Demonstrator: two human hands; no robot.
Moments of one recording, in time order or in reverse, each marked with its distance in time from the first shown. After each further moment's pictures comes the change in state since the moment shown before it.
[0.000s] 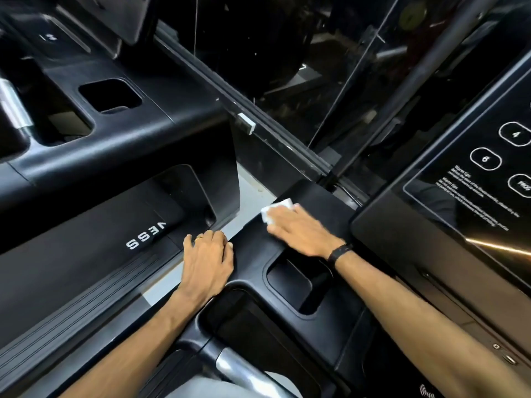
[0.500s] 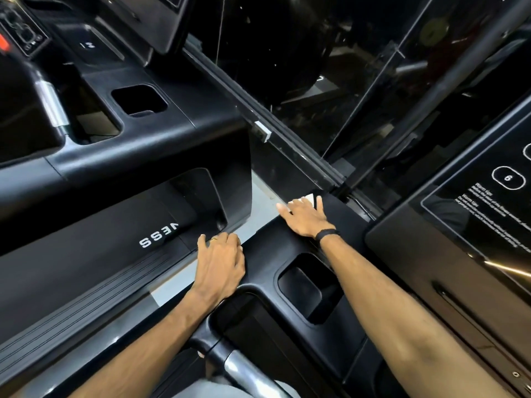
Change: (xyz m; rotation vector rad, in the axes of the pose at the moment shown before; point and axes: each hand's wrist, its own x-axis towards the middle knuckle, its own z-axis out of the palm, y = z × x) left_hand -0.001 0.000 -0.002 0.052 0.025 0.017; right_hand 0.061 -0.003 -0.007 -0.004 -0.185 0.411
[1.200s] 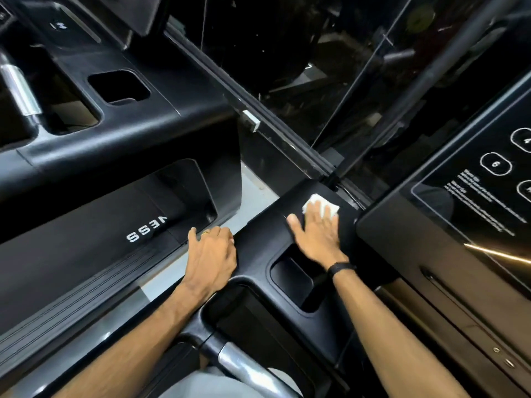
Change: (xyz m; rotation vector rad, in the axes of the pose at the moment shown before) left_hand 0.001 -0.002 0.007 -0.057 -0.017 0.036; right_hand -0.070 0.027 0.036 0.120 0.292 0.174
